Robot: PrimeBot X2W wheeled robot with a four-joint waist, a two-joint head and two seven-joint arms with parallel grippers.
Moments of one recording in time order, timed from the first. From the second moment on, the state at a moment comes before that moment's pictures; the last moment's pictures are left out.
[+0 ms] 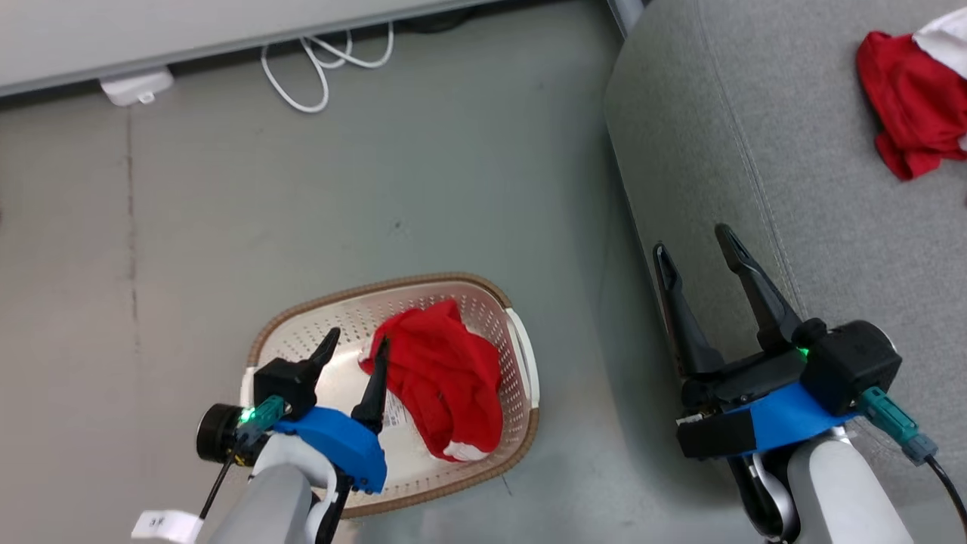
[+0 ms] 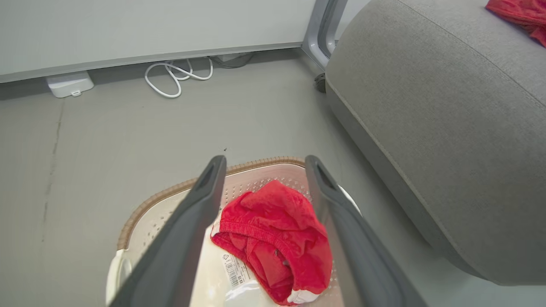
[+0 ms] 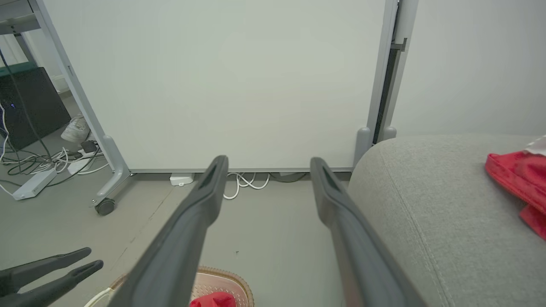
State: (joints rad) left arm -0.37 0.10 -0.34 0.74 -0.31 -0.13 -0.26; right arm -0.23 -0.05 0.14 0.04 0.13 0.13 -0.19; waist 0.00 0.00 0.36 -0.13
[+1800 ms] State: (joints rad) left arm -0.91 0.08 -0.48 1.27 -0.54 -0.03 -0.01; right arm -0.33 -0.05 0.27 0.01 0.25 0.13 -0.26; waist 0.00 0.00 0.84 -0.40
